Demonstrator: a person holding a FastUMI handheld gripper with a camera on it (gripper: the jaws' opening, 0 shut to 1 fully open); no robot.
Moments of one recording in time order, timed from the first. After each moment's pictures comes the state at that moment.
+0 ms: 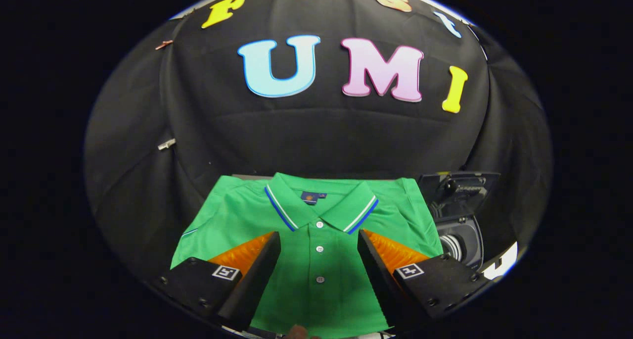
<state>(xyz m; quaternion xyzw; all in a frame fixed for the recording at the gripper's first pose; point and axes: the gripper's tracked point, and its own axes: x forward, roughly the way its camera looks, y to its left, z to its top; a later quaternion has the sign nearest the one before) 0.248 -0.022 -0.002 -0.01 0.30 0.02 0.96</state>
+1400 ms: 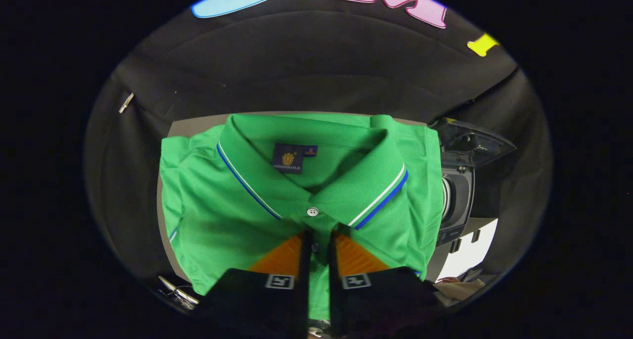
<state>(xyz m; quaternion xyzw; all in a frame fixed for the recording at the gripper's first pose) 0.269 -0.046 -0.045 -0.01 0.61 -0.01 0.79</state>
